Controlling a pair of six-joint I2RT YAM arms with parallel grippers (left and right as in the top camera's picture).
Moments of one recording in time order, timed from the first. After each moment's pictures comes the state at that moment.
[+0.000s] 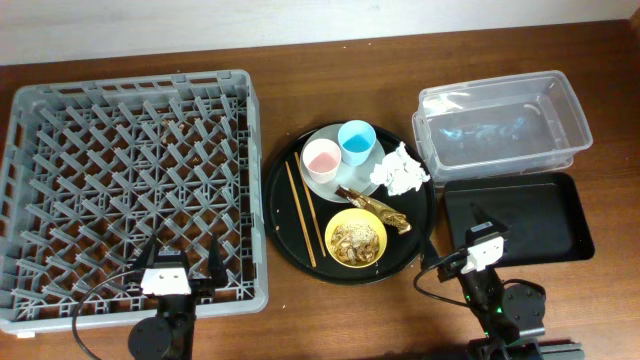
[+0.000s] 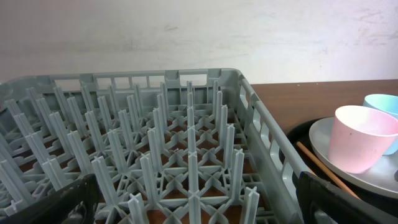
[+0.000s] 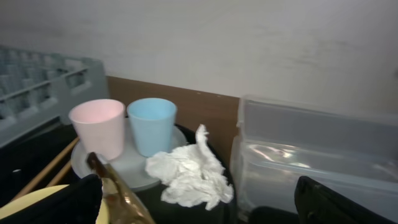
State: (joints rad) left arm -0.01 0.01 0.01 -0.08 0.03 0.01; right arm 0.05 0.01 0.01 -0.05 -0.20 -0.08
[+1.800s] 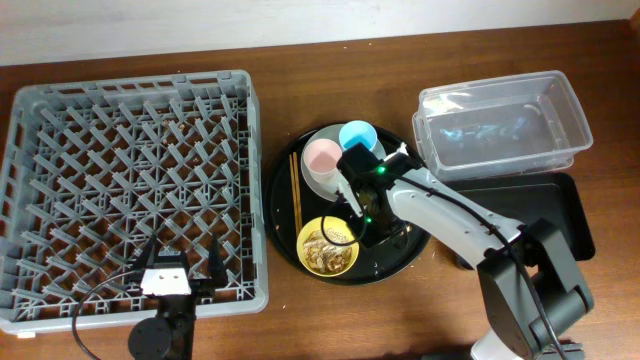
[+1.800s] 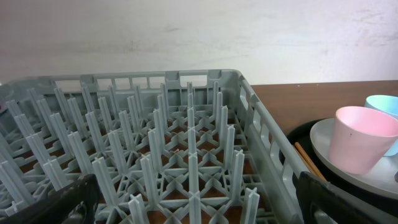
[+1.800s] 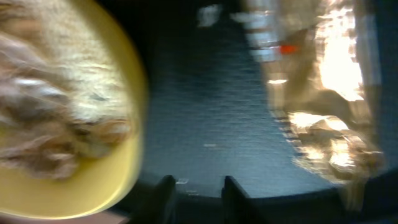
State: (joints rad) left arm -0.01 0.01 0.01 -0.08 0.03 0.01; right arm 0.52 1.77 1.17 -1.01 -0.05 0.03
